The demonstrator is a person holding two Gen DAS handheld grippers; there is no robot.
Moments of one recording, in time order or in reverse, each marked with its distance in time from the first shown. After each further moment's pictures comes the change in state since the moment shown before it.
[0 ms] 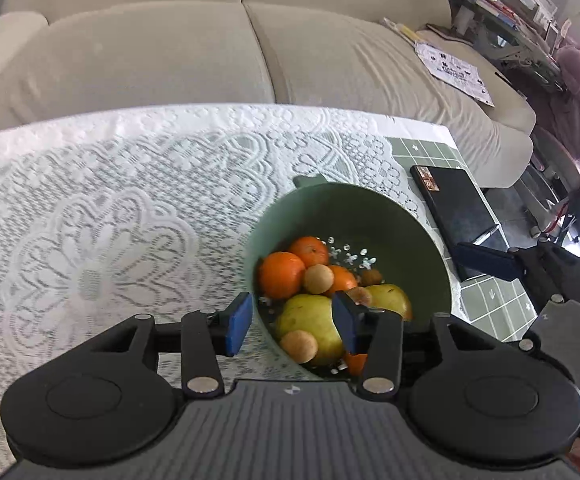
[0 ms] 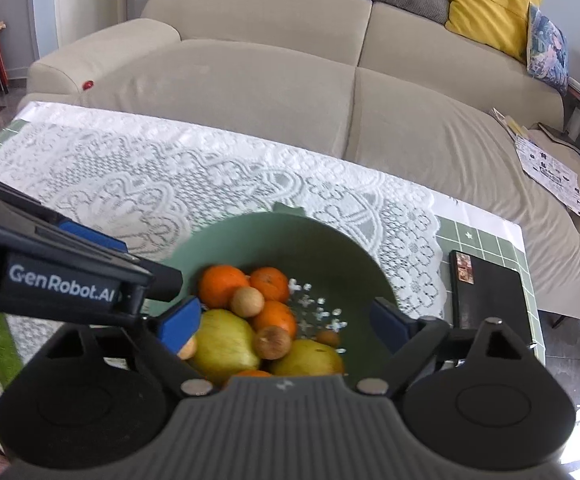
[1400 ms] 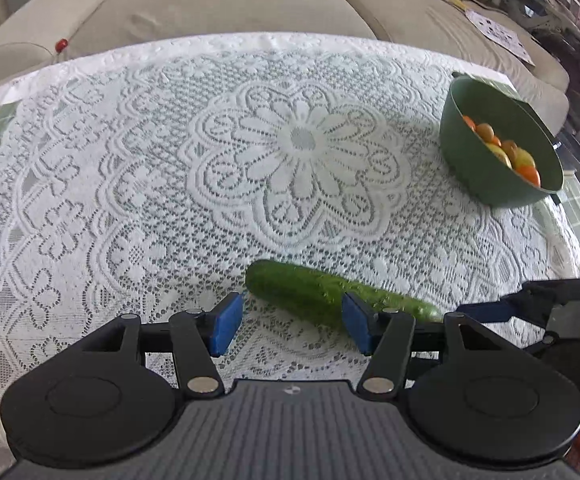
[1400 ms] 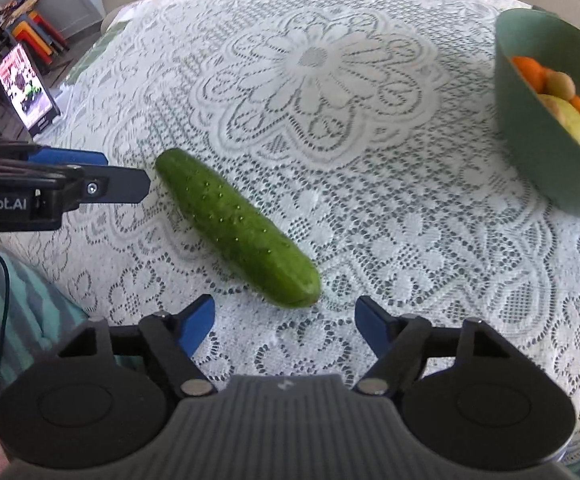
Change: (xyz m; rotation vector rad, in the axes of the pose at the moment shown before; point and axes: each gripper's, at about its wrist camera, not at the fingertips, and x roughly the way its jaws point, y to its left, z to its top) left arm -0.061 0.187 -0.132 0.034 0.084 0.075; right arm 0.027 0.191 -0.084 0.131 0.358 0.334
